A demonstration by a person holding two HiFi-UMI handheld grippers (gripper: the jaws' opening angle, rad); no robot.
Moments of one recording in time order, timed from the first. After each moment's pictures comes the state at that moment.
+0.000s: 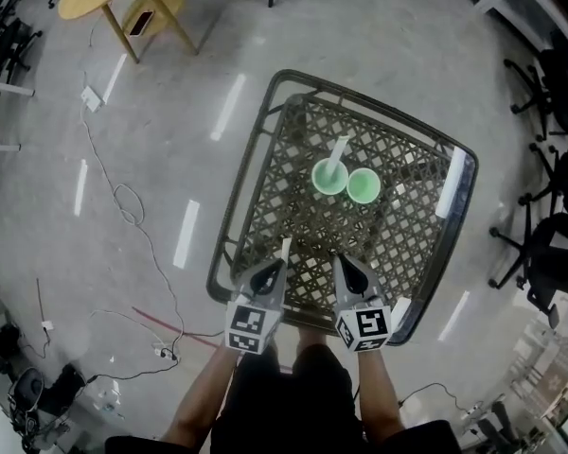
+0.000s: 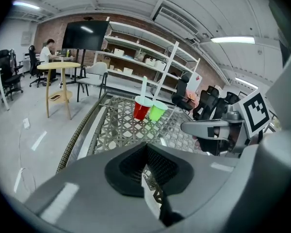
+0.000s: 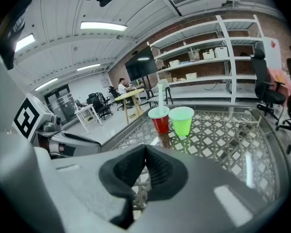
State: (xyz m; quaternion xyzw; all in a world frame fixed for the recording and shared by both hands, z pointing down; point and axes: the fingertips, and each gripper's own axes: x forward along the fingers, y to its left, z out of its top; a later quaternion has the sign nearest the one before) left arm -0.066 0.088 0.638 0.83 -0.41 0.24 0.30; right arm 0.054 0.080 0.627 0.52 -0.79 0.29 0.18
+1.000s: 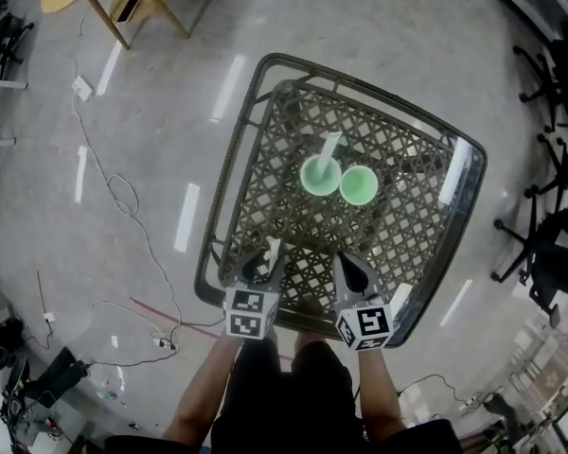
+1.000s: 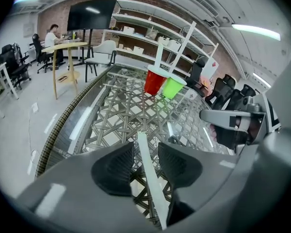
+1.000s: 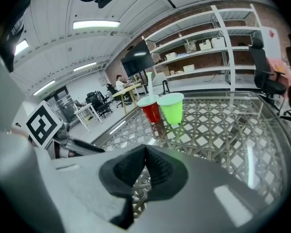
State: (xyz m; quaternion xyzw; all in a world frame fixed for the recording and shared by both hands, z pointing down) left arm -0.061 0.090 0.715 0.76 -0.42 0.33 0.38; right arm 0.079 0.077 0.669 0.50 -0.78 0.32 0.18
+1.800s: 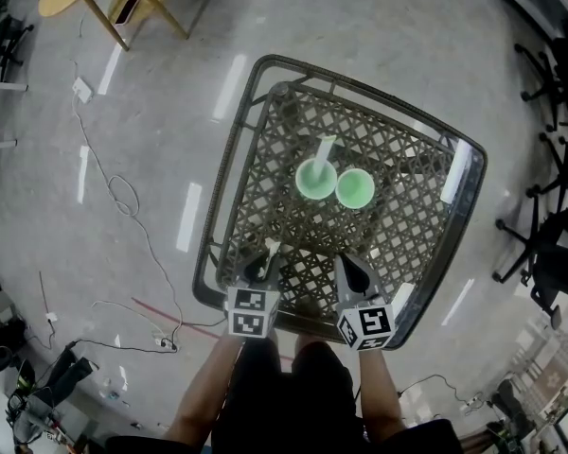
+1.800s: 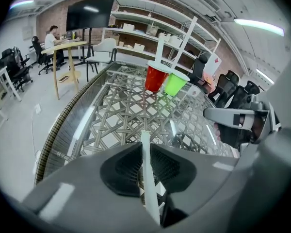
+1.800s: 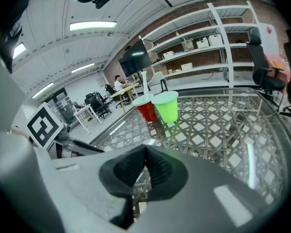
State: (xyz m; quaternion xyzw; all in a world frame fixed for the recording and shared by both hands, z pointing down) left arm -0.057 0.085 0.726 0.74 -0.43 0.35 0.37; right arm 0.091 0.074 0.677 0.51 -0.77 0.34 0.18
